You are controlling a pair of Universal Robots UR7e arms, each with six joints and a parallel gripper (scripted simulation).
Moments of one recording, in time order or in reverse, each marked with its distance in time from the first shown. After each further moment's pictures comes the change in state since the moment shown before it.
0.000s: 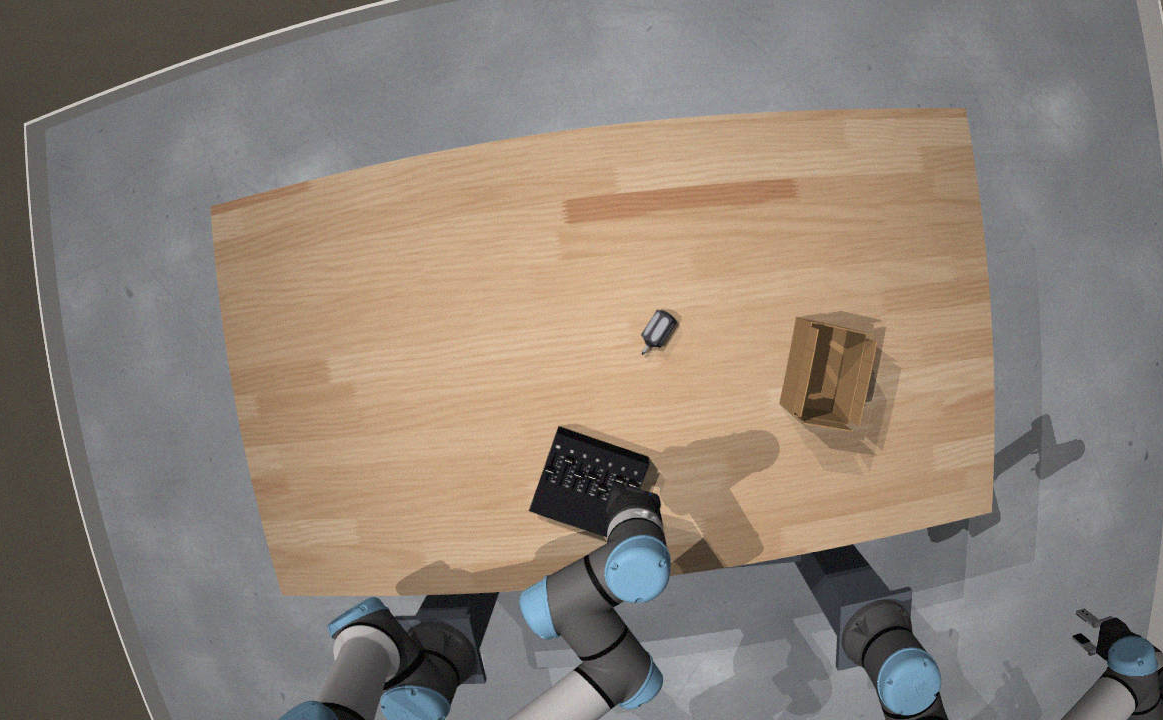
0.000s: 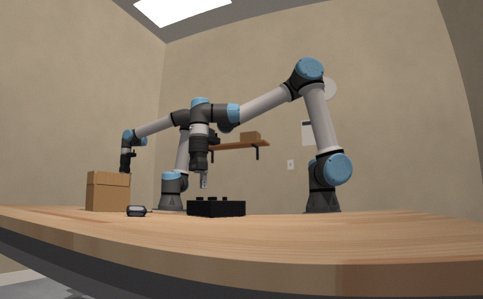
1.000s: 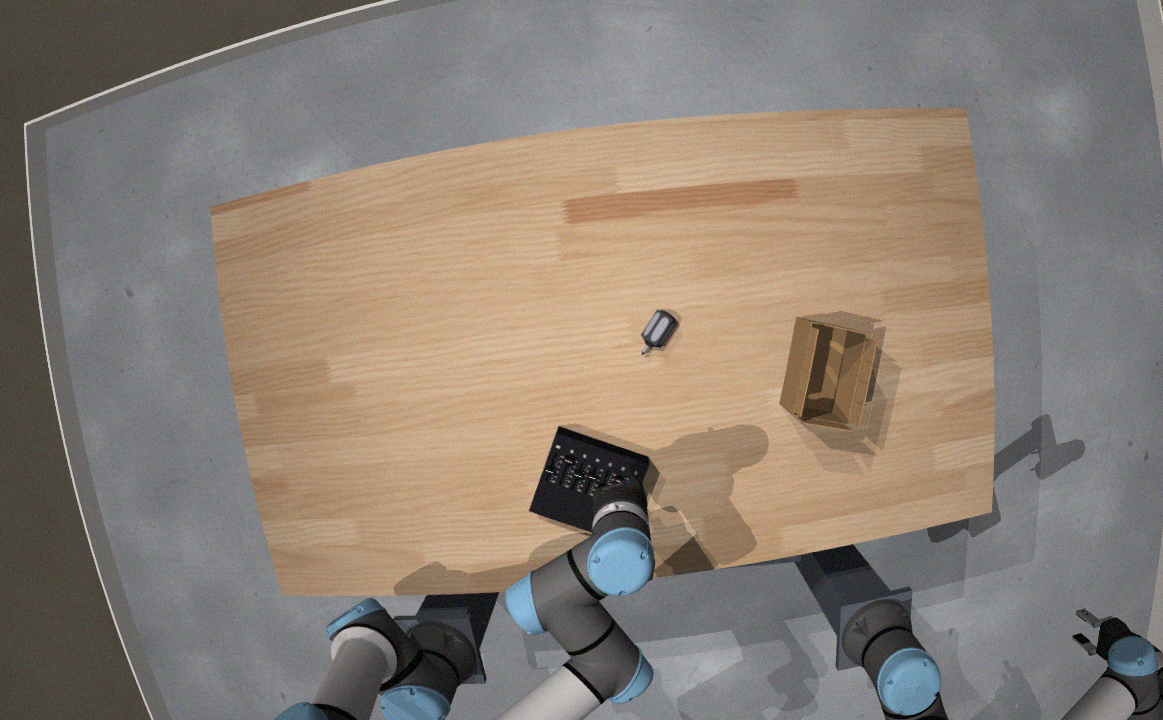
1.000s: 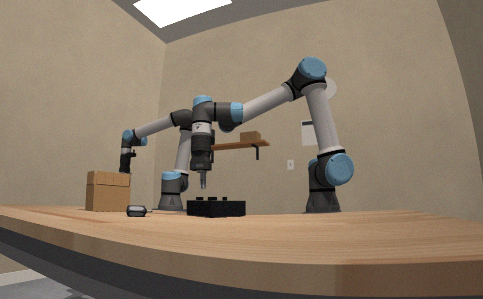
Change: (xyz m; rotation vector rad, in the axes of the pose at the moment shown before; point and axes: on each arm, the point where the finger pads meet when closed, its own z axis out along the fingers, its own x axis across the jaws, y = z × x) left arm 0.008 0.007 0.001 0.003 -0.002 -0.578; right arm 0.000 0.000 0.000 0.000 0.000 0.000
